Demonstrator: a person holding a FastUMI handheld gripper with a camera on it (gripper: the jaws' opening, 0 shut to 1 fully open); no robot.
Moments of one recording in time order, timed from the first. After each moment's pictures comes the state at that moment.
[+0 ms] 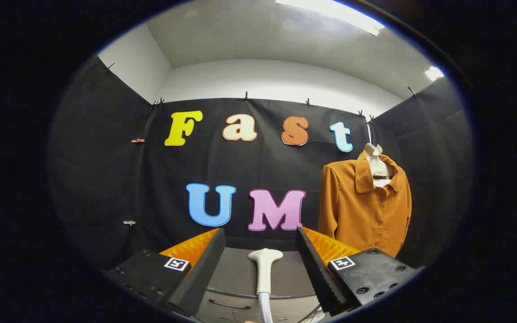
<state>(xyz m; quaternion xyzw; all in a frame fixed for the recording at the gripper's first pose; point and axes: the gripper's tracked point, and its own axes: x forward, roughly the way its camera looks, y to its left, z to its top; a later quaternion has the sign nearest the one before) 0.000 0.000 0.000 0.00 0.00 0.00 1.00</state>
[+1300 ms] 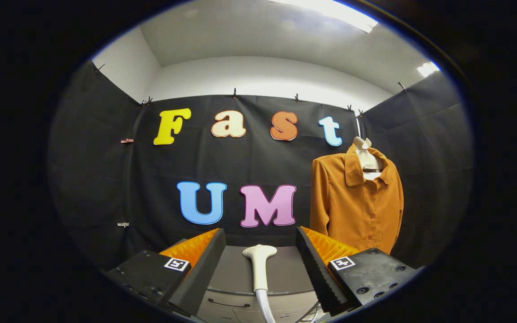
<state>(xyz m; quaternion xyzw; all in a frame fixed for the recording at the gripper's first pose) 0.001 -0.005 -0.009 0.01 0.02 -0.04 1.00</state>
